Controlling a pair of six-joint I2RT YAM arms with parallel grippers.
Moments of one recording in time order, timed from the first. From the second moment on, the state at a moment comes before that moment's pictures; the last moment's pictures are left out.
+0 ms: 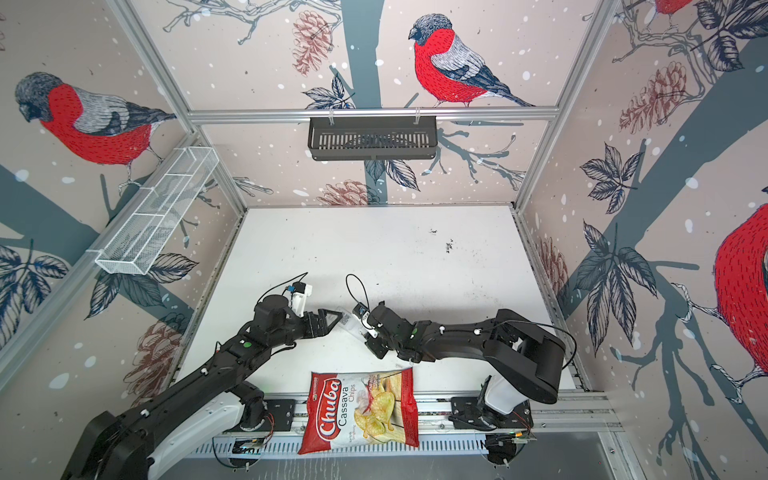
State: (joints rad) left arm -0.46 0.88 0.30 -0.03 0.40 -0.65; right arm 1.08 1.55 0.65 0.07 0.04 0.07
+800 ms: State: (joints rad) left arm -0.46 0.89 0.33 -0.02 0.42 -0.65; right arm 1.01 1.41 0.64 0.01 0.02 0.12
